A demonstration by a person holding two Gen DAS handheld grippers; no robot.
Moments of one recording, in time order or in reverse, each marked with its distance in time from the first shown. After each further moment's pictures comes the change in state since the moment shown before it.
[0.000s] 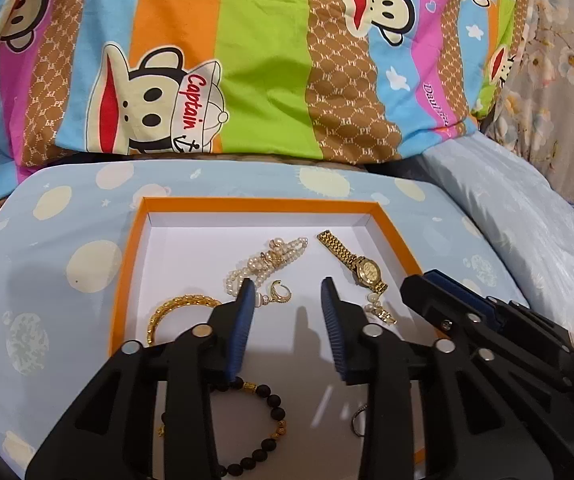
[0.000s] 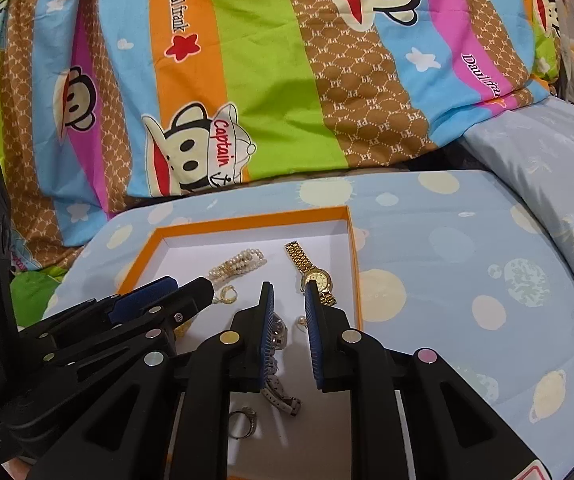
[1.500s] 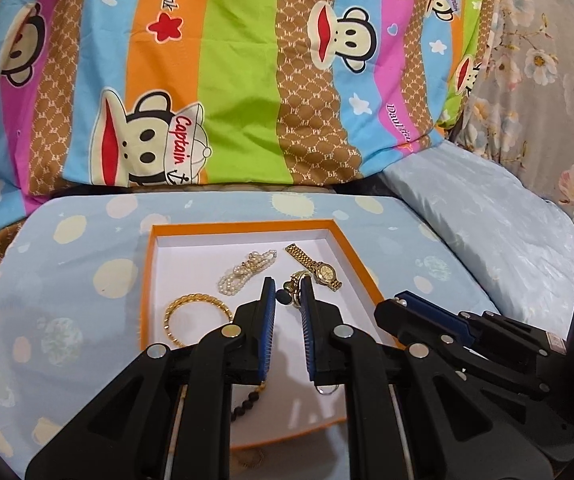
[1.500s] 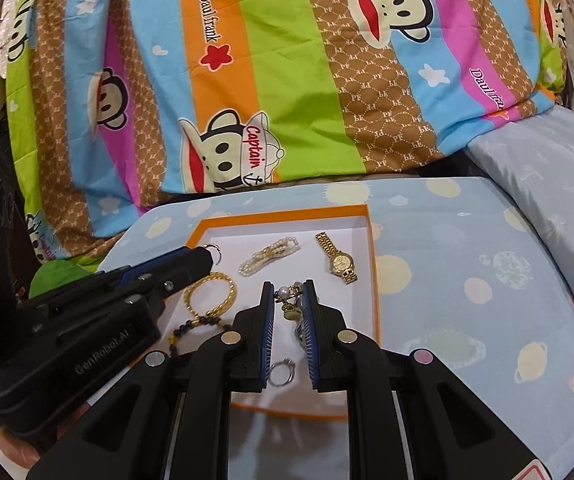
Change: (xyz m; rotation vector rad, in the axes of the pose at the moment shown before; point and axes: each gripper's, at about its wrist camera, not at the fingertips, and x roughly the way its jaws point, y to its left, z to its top) left arm -0.055 -0.015 0.000 0.059 -0.062 -0.056; right arm -0.043 0.014 -0.009 -0.028 0.002 0.050
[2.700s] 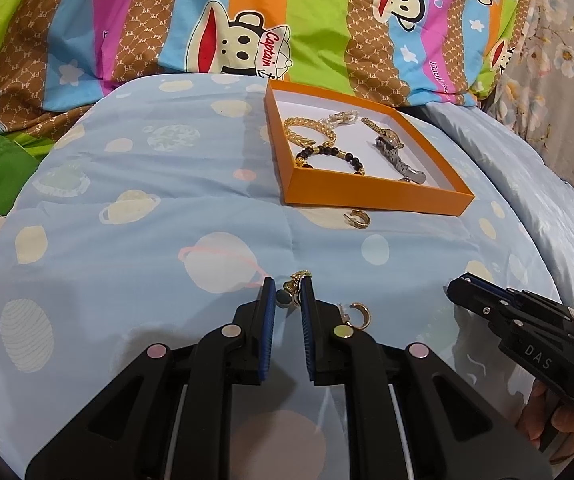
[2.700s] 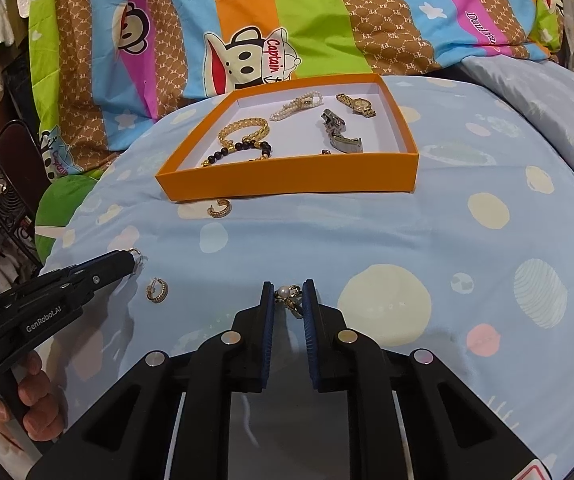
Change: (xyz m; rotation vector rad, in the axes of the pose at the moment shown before) left arm -0.089 0.062 -0.144 -0.114 0.129 0.090; right arm -0.044 0.034 -0.131 -0.027 0.166 -0.007
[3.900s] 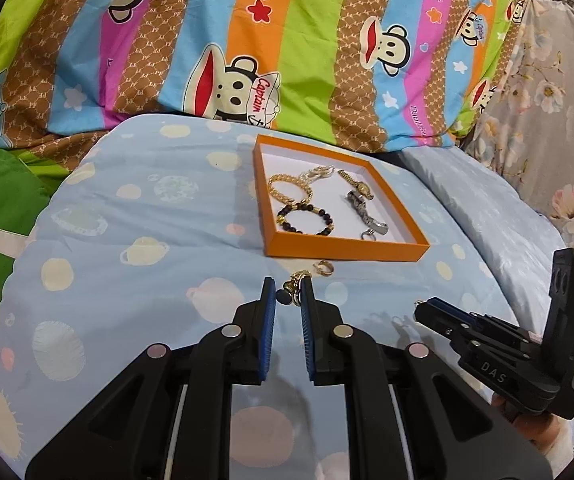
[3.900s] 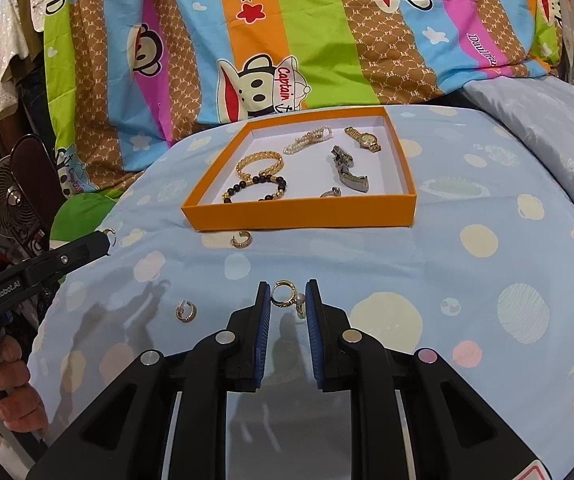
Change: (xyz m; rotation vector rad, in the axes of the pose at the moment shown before) left arm -0.048 0.000 0.018 -0.043 -0.104 -0.070; right arm -0.023 0.005 0.008 -0.001 -0.058 0.030
